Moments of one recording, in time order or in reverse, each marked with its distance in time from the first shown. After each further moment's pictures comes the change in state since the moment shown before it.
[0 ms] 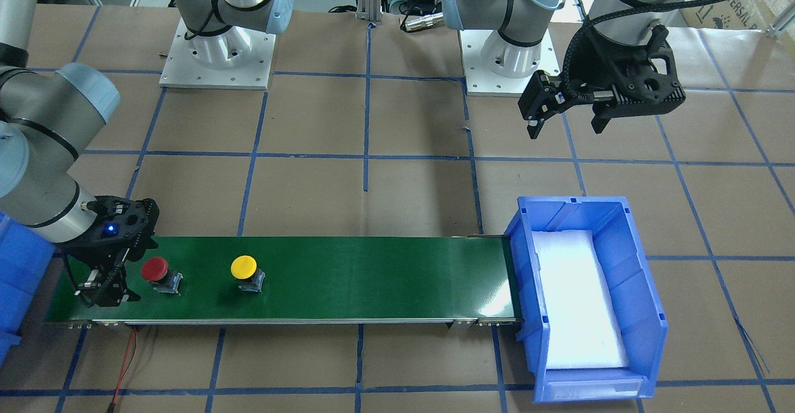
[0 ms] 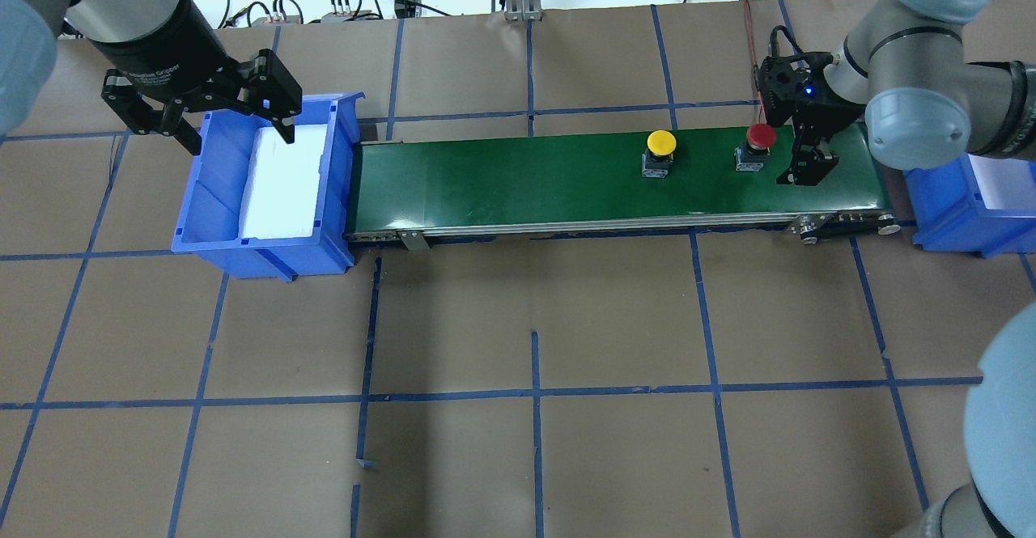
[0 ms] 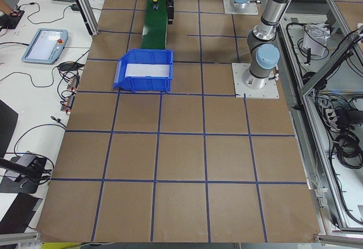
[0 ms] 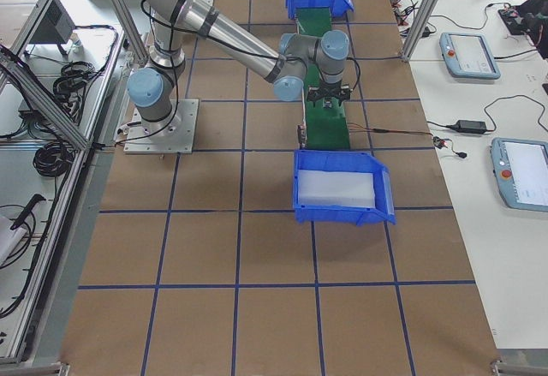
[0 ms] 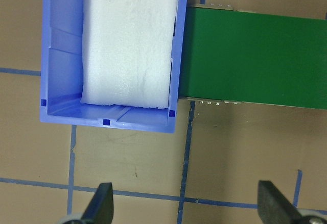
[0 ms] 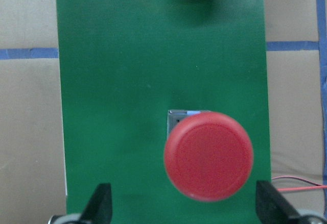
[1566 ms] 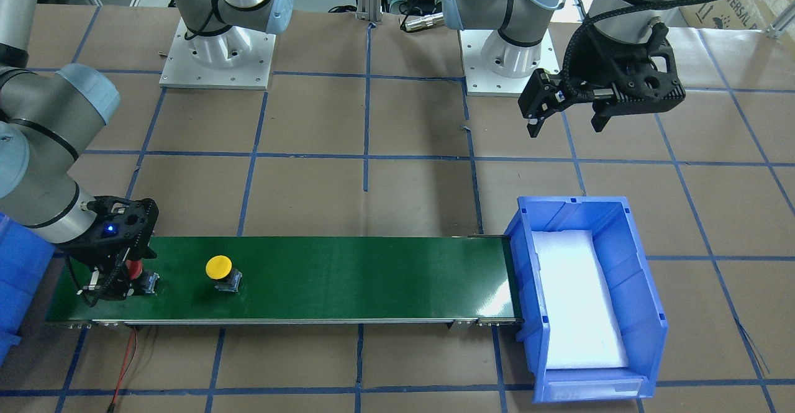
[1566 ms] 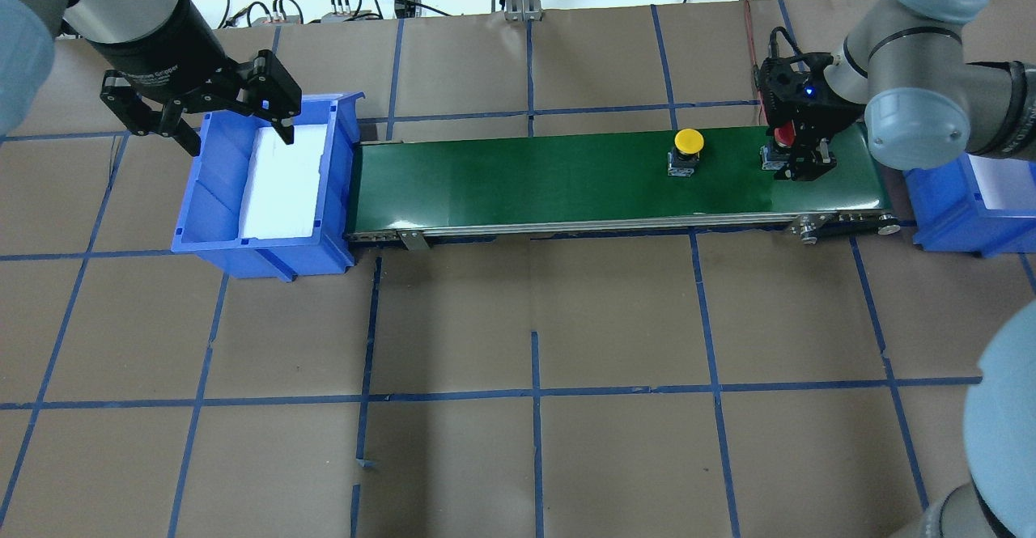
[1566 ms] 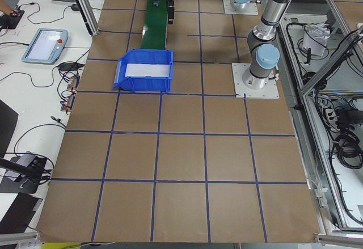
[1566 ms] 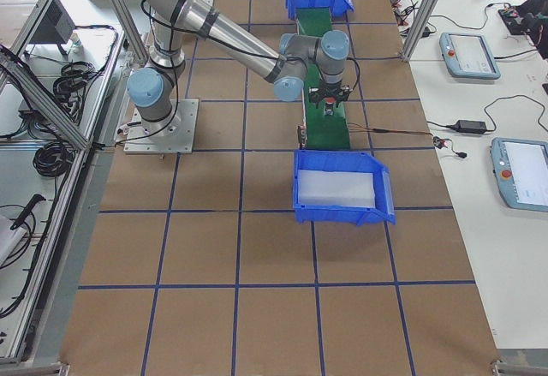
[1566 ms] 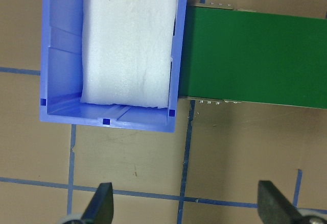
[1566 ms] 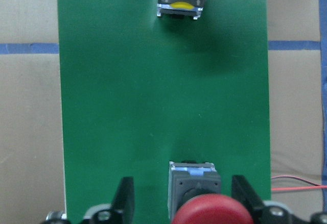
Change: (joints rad) left arm 0.000 0.004 -0.001 -0.002 0.000 0.000; right arm 0.000 0.001 -0.001 -0.010 -0.010 -0.022
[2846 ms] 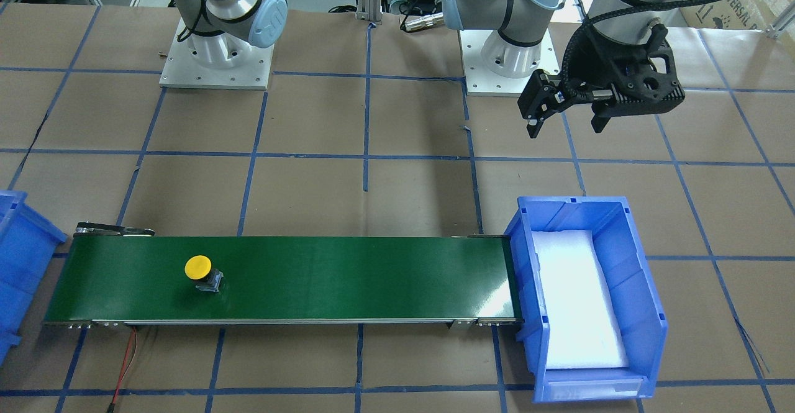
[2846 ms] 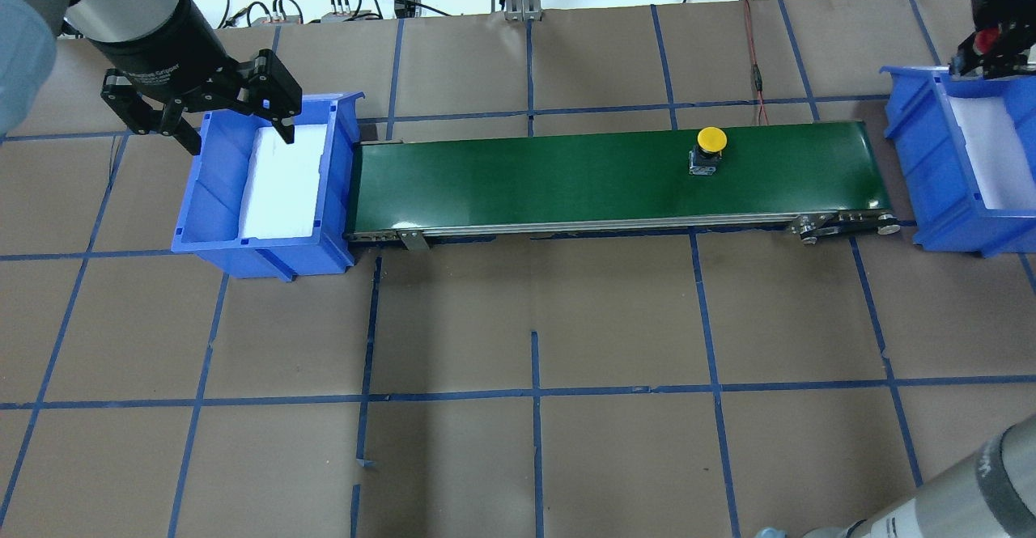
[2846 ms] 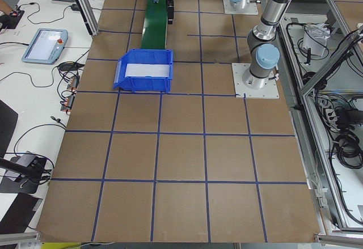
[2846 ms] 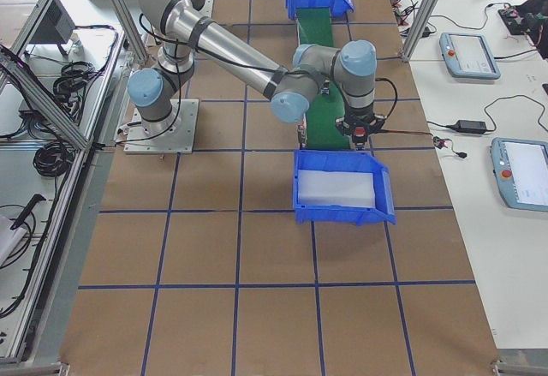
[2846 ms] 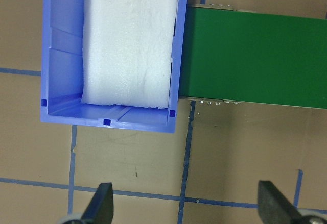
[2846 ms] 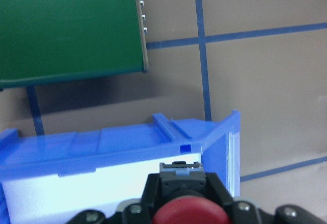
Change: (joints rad) left arm -0.002 -0.004 0.003 0.000 0.001 0.003; right arm -0.296 0.063 -0.328 0.108 -0.051 -0.200
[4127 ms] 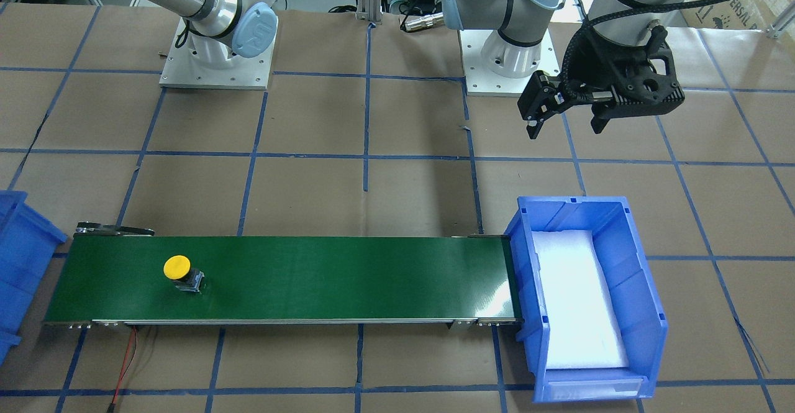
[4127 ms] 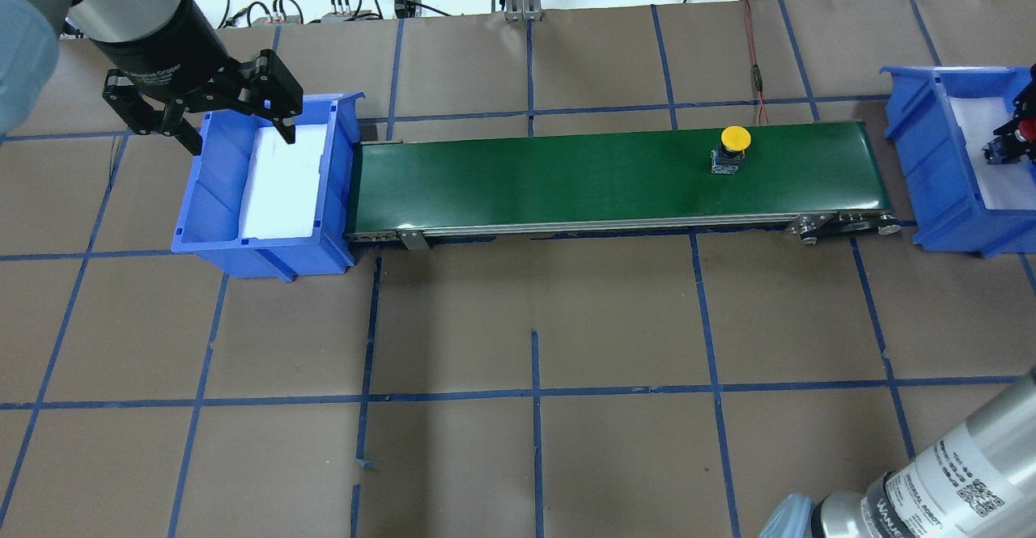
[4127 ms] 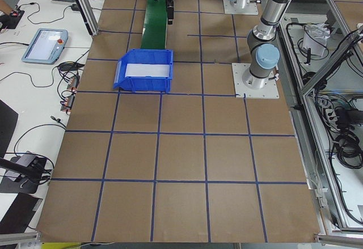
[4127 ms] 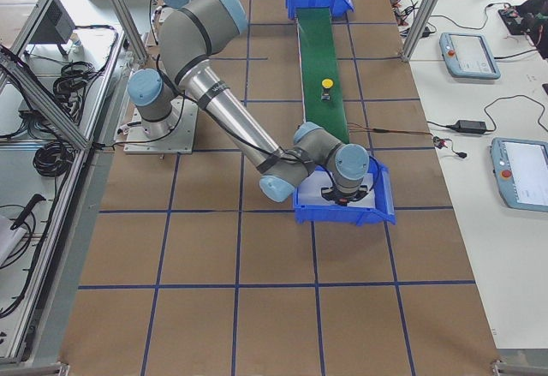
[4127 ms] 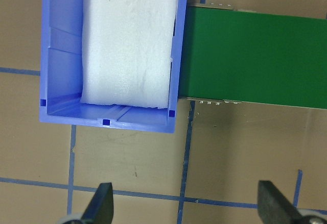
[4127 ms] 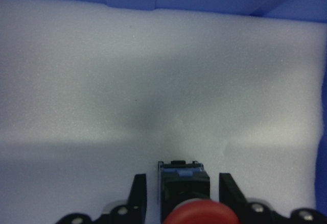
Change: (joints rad) left arm 0.000 -0.002 0.000 0.000 0.000 -0.004; right arm -0.188 0.222 -0.037 0.010 0.094 -0.296
